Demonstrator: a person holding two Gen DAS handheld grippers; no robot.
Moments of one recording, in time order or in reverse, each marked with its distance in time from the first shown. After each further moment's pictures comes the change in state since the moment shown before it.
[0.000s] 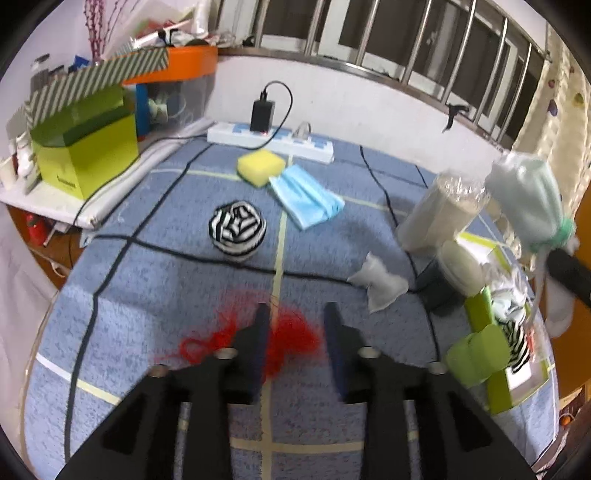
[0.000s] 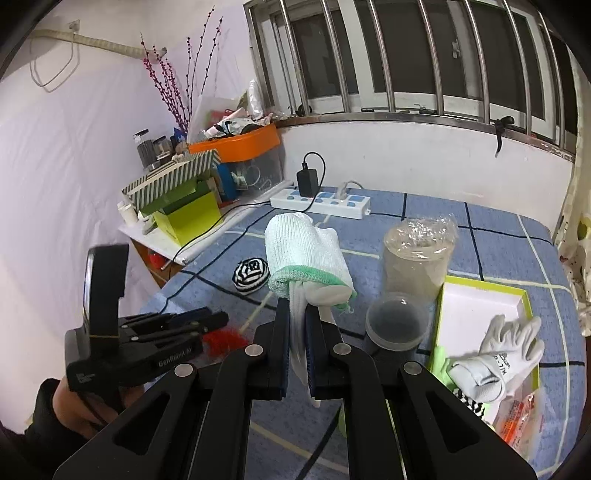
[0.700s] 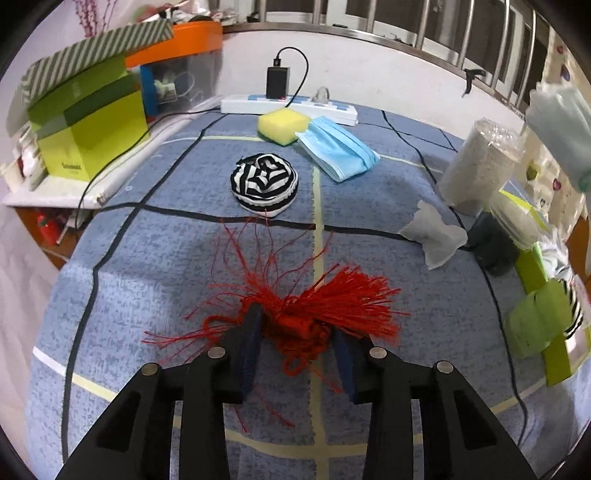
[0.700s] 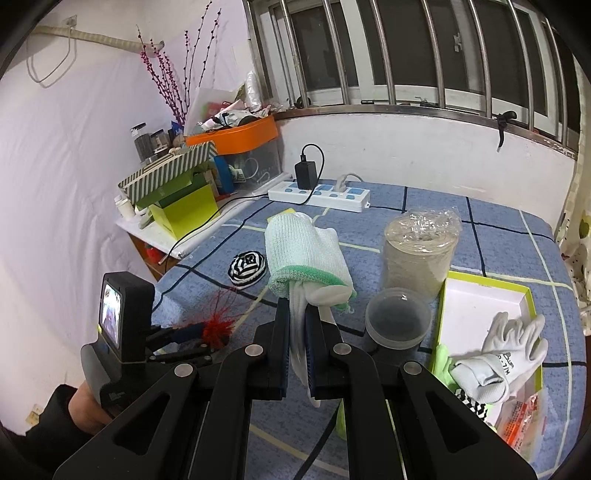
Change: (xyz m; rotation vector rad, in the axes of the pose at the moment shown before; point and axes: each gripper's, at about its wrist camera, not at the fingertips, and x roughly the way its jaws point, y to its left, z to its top) left arm 0.034 0.020 -0.020 0.045 0.059 0.088; right arm 0.009 -0.004 -0.002 -0.003 0.025 -0.003
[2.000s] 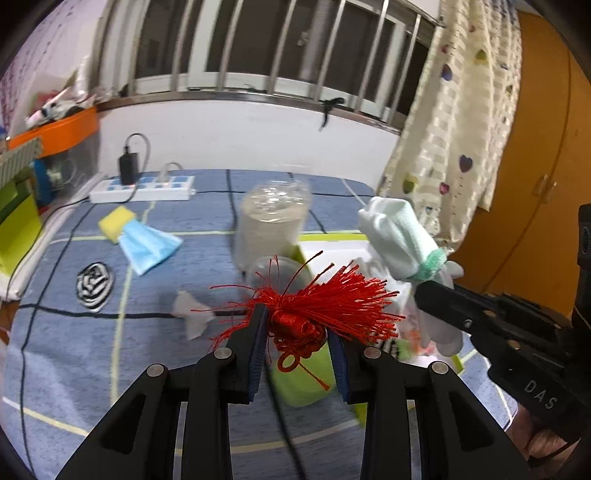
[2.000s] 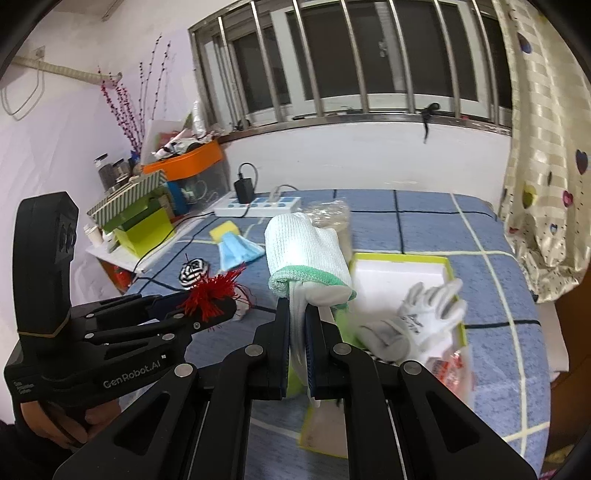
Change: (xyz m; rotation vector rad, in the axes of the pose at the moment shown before) left arm -0.095 -0.167 0.027 0.187 -0.143 -0.334; right arm -0.072 -0.066 -0.030 0.108 -0.067 -0.135
